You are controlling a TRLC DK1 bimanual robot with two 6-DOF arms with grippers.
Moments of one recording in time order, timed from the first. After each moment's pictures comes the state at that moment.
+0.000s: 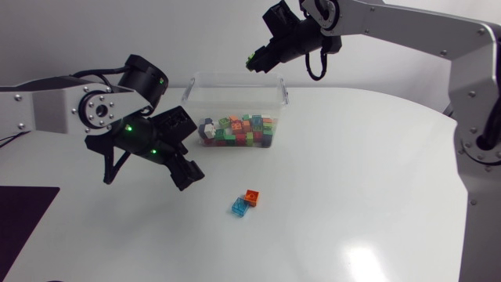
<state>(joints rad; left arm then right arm) -0.41 1.56 1.06 -0.57 0.15 0.54 0.36 2.21 2.12 -0.53 -0.39 -0.39</state>
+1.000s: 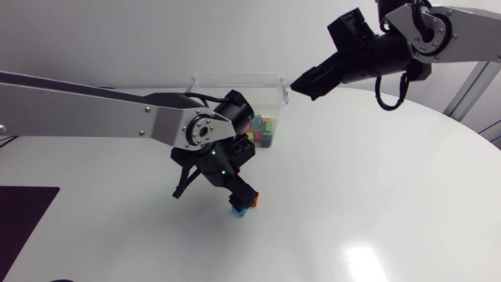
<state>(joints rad) -0.70 1.88 1.27 -0.68 0.02 0.17 0.24 1.62 1.36 -0.37 -0.36 -0.37</state>
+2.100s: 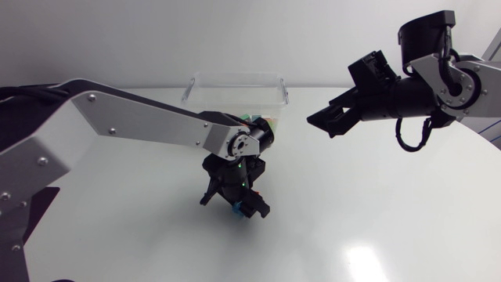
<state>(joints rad) -0.74 2.12 1.42 -0.79 0.05 0.00 0.18 1.44 1.04 -0.27 -0.38 -0.38</state>
